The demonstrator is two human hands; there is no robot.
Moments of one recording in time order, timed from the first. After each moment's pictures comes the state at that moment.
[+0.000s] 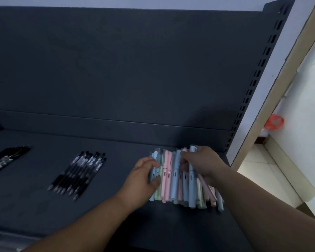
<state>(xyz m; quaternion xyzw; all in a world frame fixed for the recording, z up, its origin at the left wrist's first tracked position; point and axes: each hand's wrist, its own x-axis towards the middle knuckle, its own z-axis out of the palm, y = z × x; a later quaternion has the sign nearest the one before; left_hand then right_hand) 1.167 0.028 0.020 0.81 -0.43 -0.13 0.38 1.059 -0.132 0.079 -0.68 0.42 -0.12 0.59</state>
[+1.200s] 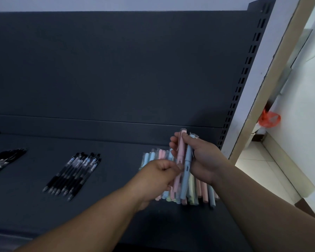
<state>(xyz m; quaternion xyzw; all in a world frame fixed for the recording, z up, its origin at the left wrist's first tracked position) 1.110 0.007 0.084 0.70 -0.31 -0.41 0.50 1.044 -0.123 0.104 -0.41 0.26 -0.20 0.85</state>
